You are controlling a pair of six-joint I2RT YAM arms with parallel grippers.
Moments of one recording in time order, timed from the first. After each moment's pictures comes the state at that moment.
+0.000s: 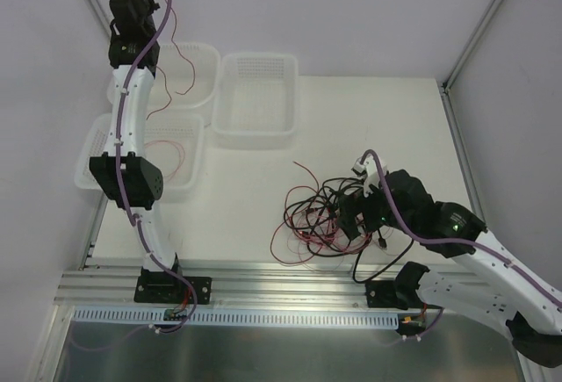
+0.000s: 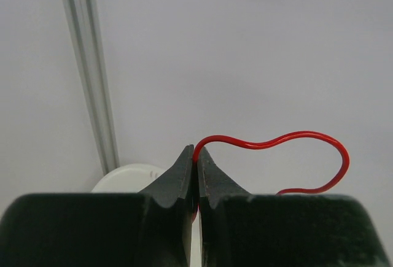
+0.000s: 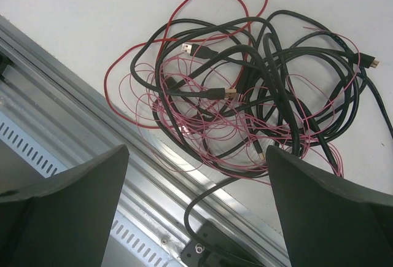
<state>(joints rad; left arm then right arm) -0.01 1.97 2.33 -0.16 -0.35 -0.08 0.89 0.74 0.96 -0.91 0.10 0.25</state>
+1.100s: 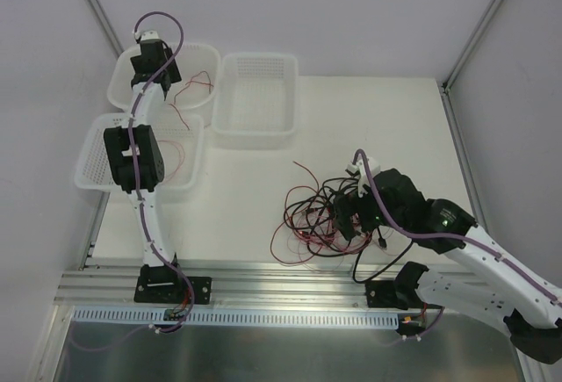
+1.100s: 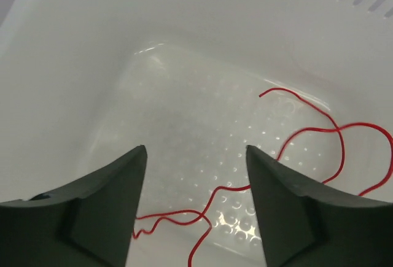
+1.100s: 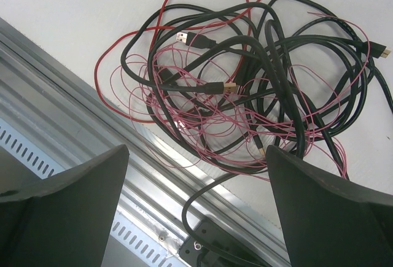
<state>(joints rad) 0.10 2.24 2.00 -0.24 -0.27 -0.13 0.89 0.79 0.93 -0.91 0.10 0.25</state>
